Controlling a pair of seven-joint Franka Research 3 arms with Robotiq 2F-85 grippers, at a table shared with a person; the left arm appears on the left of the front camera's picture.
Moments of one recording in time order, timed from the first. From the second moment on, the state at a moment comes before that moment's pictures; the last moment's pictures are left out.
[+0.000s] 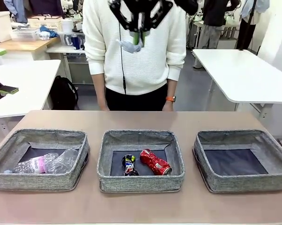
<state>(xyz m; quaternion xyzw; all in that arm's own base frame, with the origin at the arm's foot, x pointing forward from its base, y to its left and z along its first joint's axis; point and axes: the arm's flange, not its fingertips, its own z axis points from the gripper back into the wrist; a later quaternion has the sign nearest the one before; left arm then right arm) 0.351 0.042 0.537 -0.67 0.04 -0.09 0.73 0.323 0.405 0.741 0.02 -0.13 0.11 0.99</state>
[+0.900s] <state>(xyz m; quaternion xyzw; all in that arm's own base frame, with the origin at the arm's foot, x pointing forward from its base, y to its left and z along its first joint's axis) 0.351 0.042 0.537 -0.67 0.04 -0.09 0.73 0.326 0.409 0.744 0.02 -0.12 0.12 0.98</state>
